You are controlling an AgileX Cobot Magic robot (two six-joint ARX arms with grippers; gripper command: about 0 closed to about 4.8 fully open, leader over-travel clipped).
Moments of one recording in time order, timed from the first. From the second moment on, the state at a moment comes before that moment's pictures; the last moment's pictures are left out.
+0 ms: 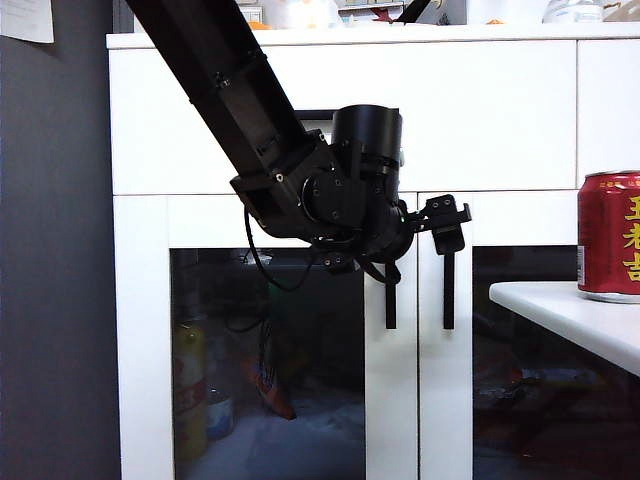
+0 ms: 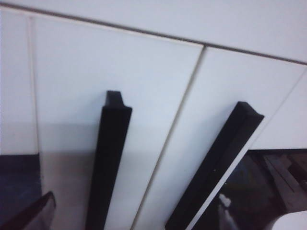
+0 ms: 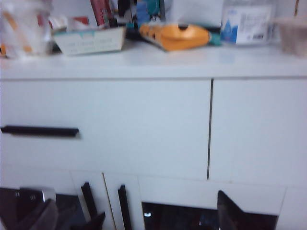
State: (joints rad) left arm -0.77 2.36 1.53 0.74 -0.41 -0.24; right arm -0.02 0.69 0.82 -0.08 -0.20 0.02
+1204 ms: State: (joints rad) left arm -0.75 2.42 1.61 0.72 -0.39 -0.17; right arm -0.02 0.69 0.78 -0.07 -0.19 0.00
